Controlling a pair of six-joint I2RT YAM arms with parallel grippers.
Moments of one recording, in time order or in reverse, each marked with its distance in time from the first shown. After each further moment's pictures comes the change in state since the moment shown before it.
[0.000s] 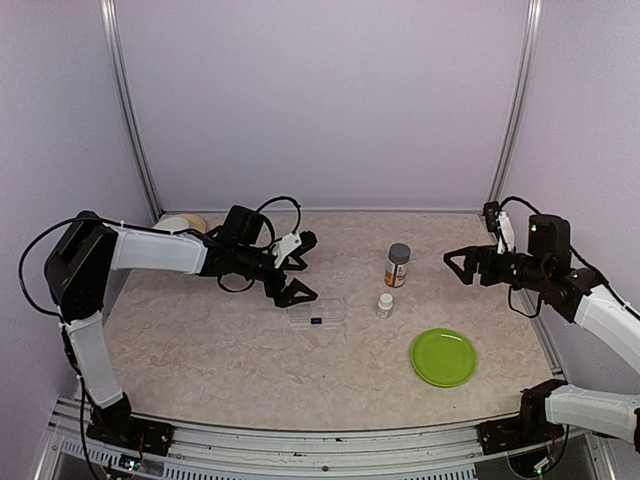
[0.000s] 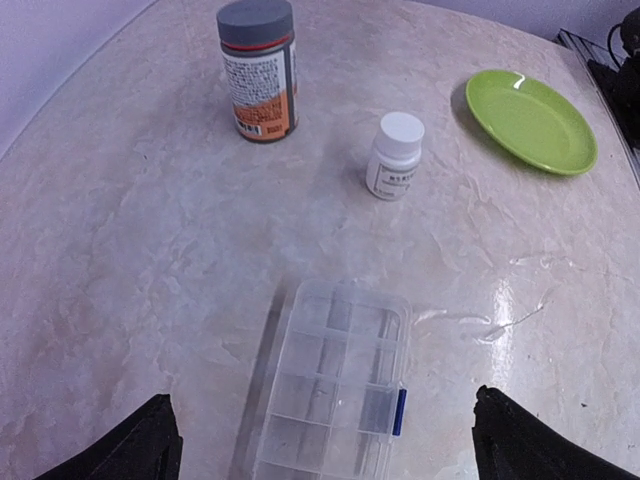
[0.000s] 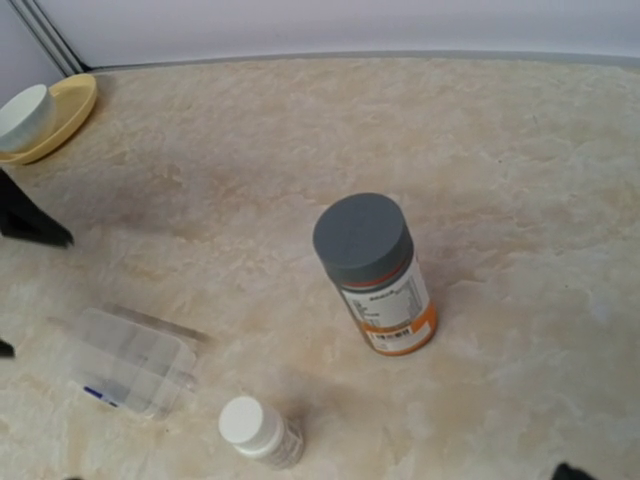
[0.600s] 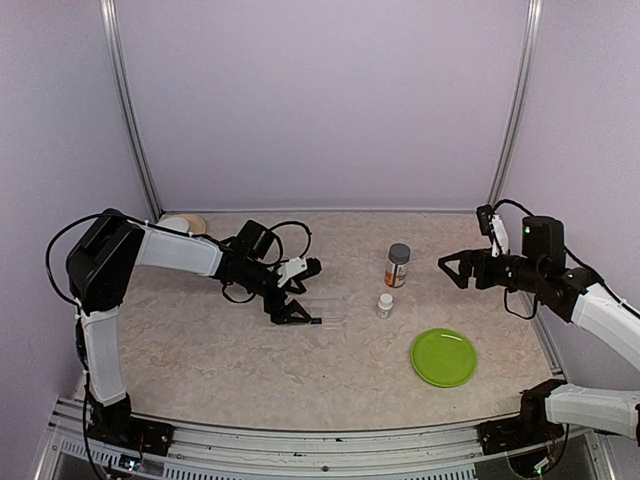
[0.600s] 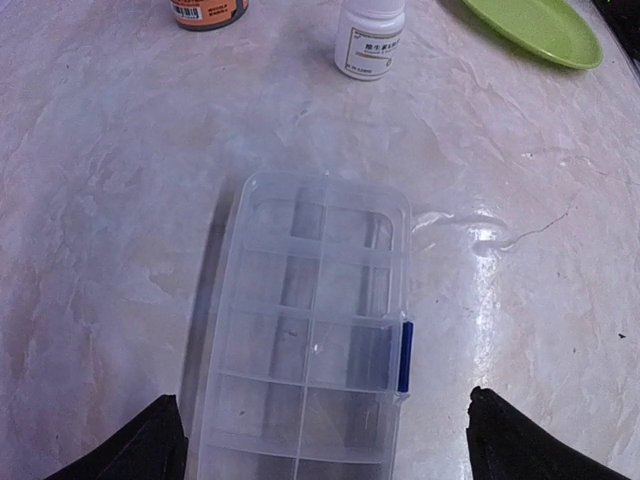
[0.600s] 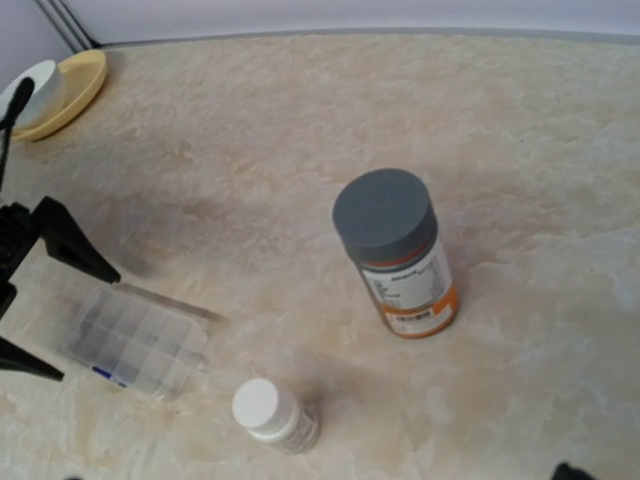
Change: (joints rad) left arm 0.005 0.141 0.061 -0.173 0.010 0.157; right arm 0.032 0.023 -0.003 0.000 0.002 0.000
